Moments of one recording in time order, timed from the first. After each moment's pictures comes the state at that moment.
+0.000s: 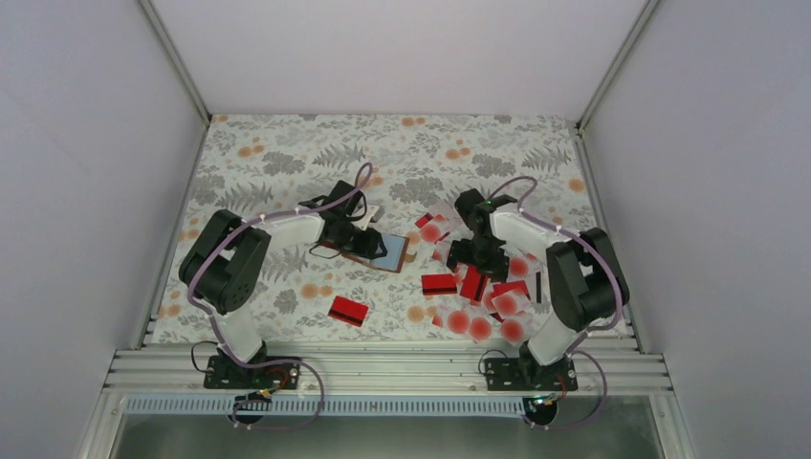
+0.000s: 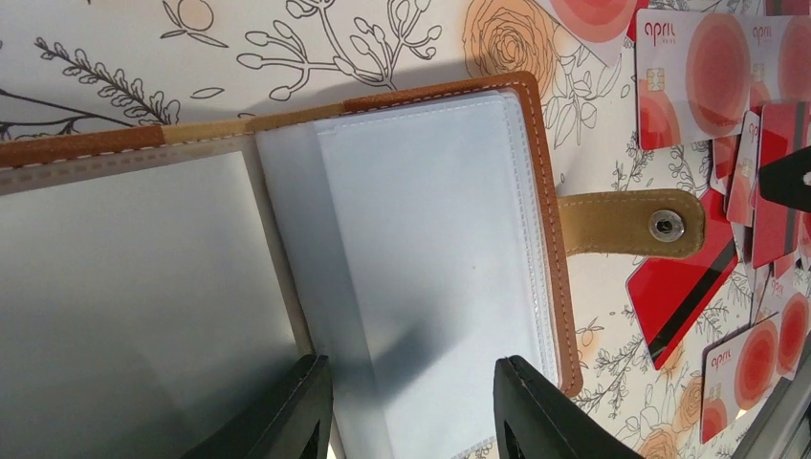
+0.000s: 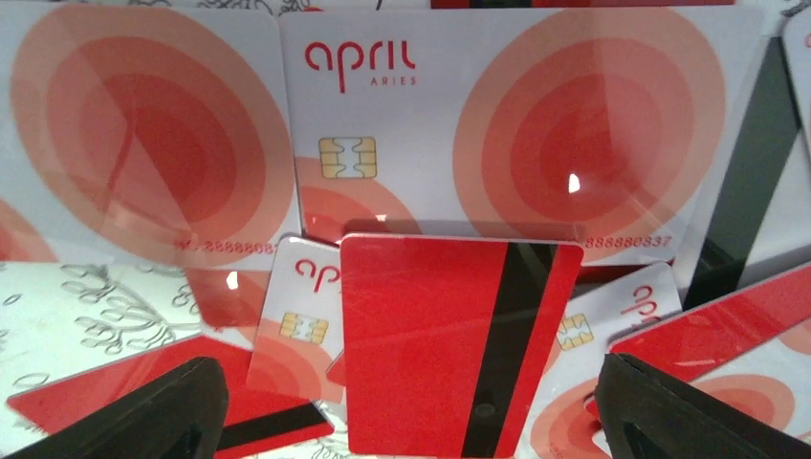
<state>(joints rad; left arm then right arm) -0.54 1.78 1.00 -0.36 0.48 -0.27 0.44 1.65 1.01 -0.99 -0.04 0.73</state>
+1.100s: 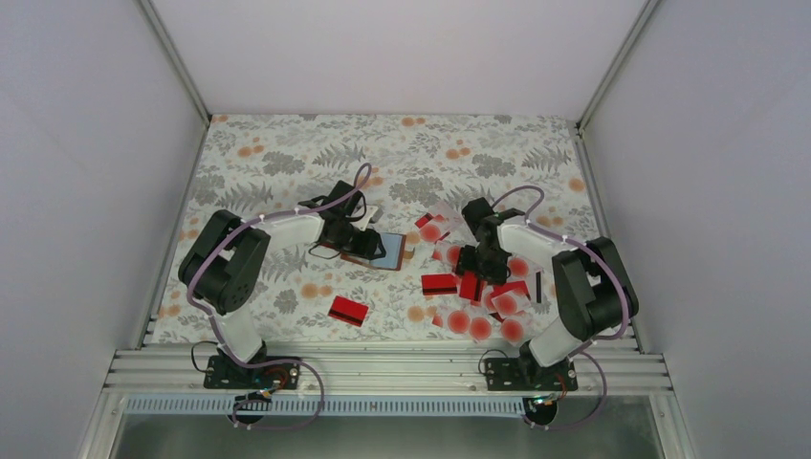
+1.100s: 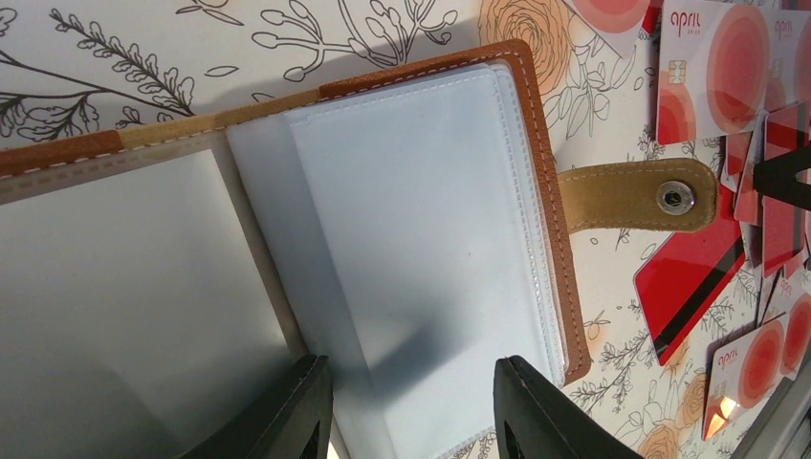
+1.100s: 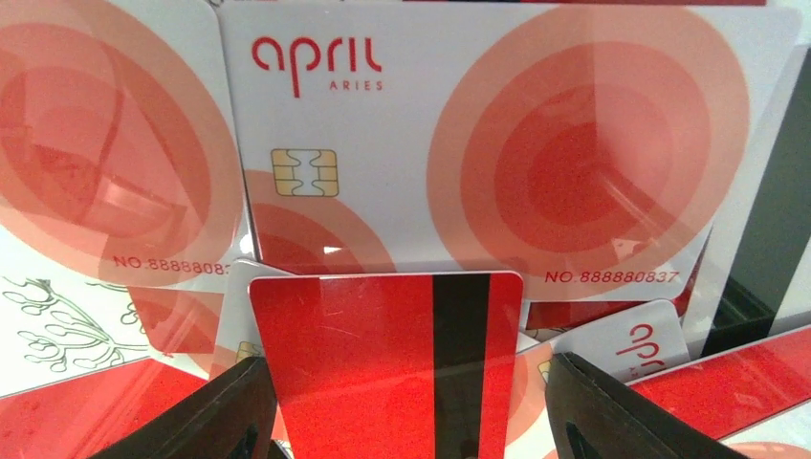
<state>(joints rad) -0.54 1.78 0.99 -0.38 0.47 -0.28 0.41 1.60 0.87 -0.83 -0.05 0.68</state>
